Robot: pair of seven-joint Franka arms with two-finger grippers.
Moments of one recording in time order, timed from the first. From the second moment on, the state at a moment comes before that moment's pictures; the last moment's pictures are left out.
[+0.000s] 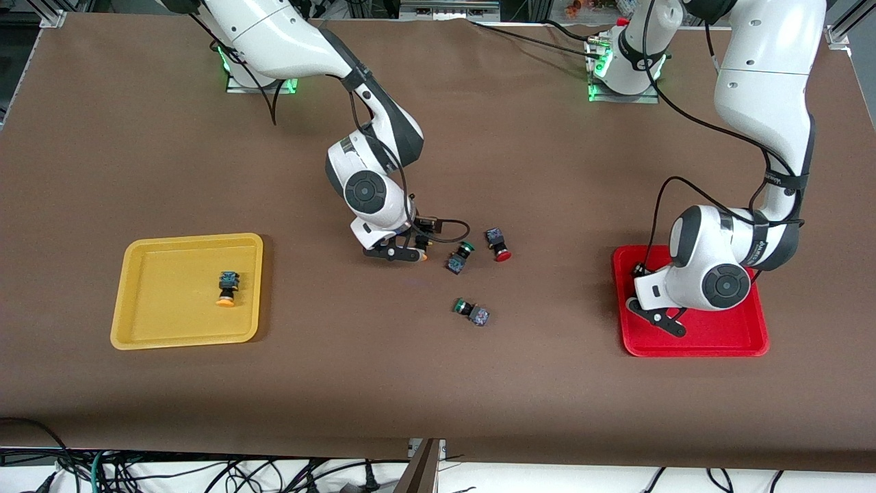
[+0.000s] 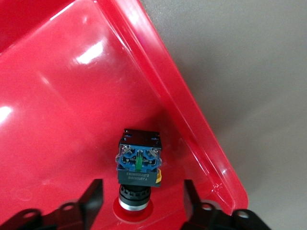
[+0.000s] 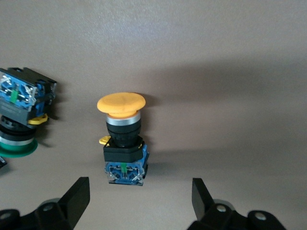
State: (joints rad) left arm -0.08 0.70 0.01 -1.60 0.08 2.04 0.41; right arm 0.62 0.72 0.07 -1.60 0.23 2.27 0.66
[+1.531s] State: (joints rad) left arm -0.39 0.64 -0.10 -1.56 -0.17 2.10 -0.66; right arm 0.62 0.60 -0.49 -1.68 0.22 1.99 -0.19
